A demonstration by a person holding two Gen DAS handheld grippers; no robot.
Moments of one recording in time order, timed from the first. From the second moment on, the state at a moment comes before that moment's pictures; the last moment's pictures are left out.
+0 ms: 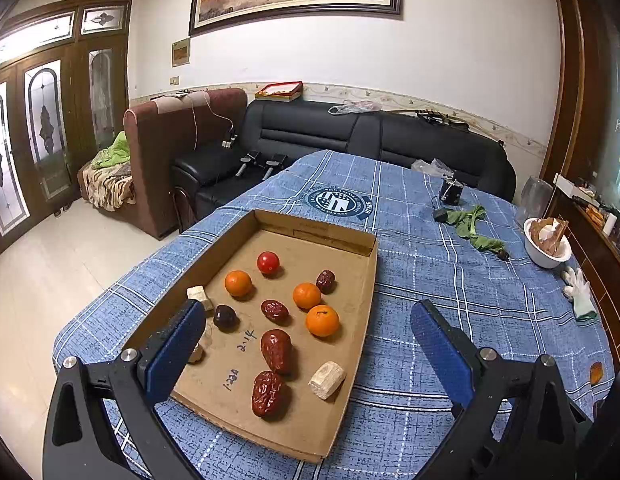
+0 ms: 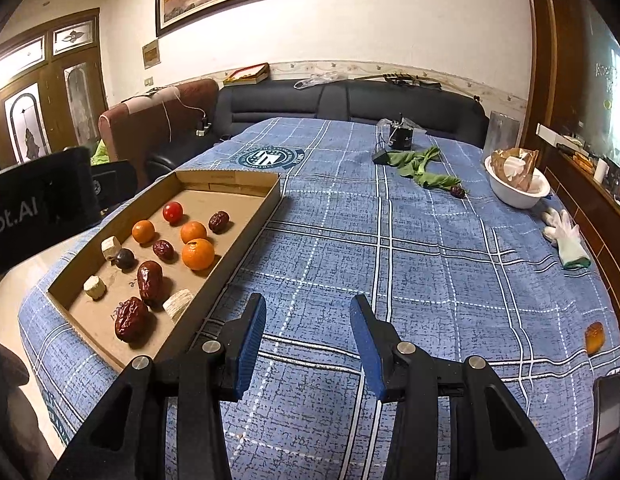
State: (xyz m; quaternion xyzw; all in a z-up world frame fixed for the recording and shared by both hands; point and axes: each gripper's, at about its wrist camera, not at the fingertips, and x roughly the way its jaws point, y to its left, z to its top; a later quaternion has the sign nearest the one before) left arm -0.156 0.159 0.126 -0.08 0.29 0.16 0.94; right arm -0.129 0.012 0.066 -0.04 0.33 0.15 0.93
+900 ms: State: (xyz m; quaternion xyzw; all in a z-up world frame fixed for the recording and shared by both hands) left arm -0.183 0.180 0.147 -0.10 0.20 0.20 0.95; right arm -0.130 0.027 0.090 -0.07 0.29 0.17 0.94
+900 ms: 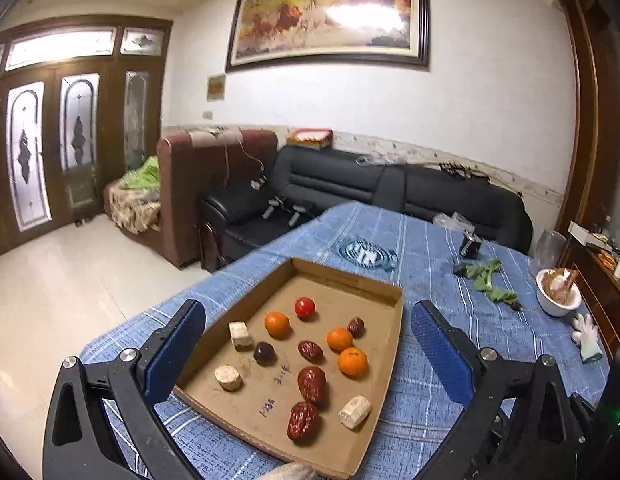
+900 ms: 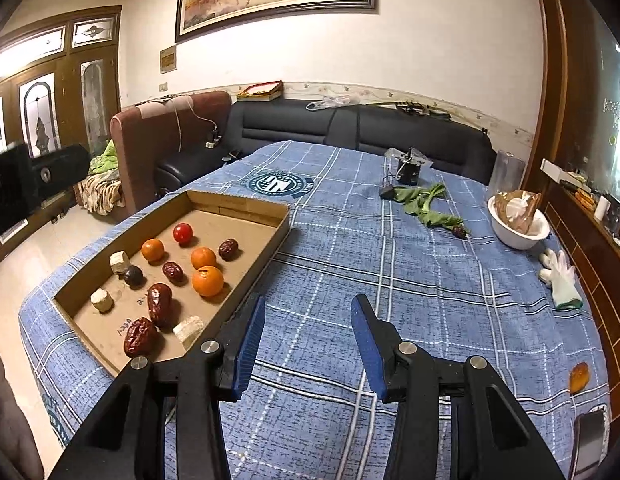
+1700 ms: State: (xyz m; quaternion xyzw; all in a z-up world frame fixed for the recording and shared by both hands) left arm -0.171 0.227 0.109 -0.16 0.27 0.19 0.93; right arm -0.146 0.080 0.075 -0.13 0.31 0.24 0.91
